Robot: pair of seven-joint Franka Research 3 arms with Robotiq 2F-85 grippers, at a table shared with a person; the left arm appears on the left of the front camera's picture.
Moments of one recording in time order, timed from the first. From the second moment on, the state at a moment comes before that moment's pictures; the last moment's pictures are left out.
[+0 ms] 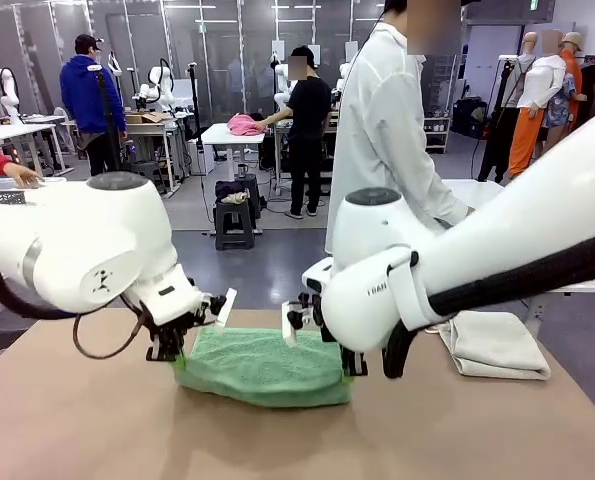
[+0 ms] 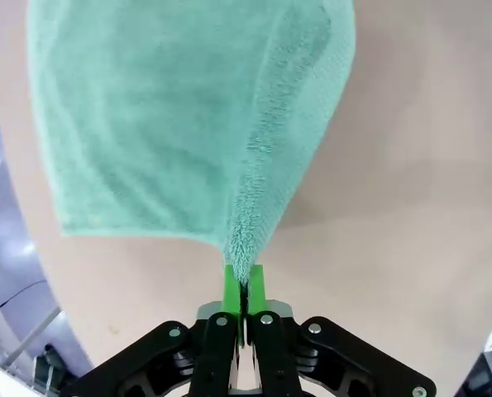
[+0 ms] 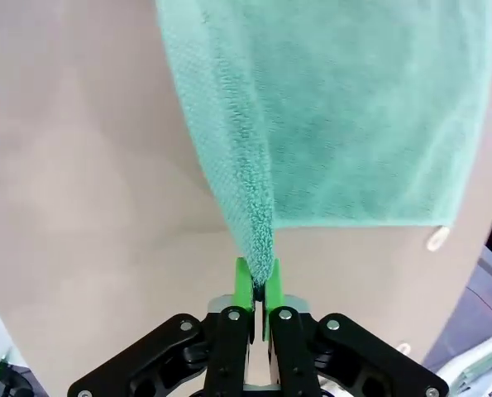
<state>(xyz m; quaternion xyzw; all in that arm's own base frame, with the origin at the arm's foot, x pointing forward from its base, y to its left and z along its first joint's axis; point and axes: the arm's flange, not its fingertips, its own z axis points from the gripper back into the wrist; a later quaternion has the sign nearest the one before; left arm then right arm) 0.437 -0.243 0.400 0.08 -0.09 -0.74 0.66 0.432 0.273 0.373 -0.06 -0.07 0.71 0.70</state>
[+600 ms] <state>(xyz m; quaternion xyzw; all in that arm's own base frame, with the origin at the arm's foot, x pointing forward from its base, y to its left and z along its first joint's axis) 0.521 -0.242 0.413 0.08 -0.11 -0.72 0.68 0.522 0.262 0.389 -0.07 -0.10 0.71 0.69</state>
